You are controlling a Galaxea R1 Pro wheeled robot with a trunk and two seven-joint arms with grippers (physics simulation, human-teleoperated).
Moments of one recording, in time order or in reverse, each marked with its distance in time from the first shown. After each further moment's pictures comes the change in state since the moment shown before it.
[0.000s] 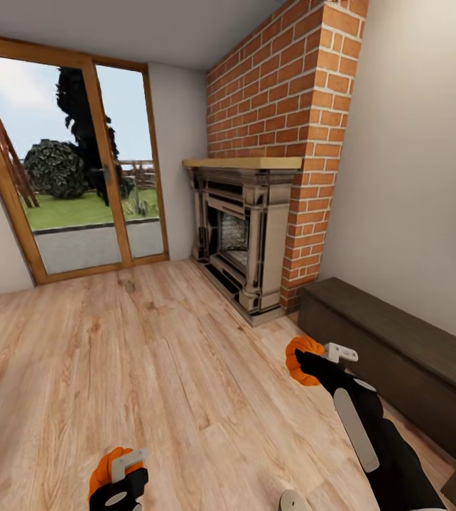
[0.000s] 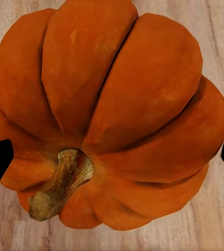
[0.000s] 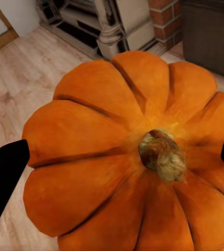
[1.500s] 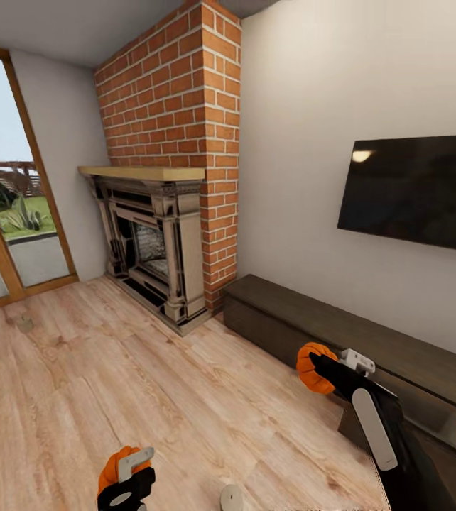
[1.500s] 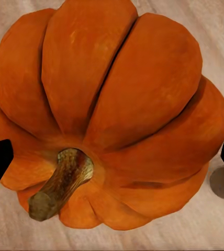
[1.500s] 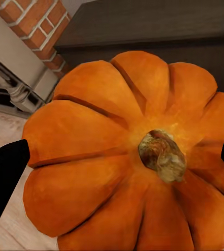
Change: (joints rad) left arm 0.000 -0.018 -0.002 0.000 0.005 0.003 -0.034; right arm 0.010 -0.003 -0.134 0.007 -0.109 0.044 -0.002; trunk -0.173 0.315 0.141
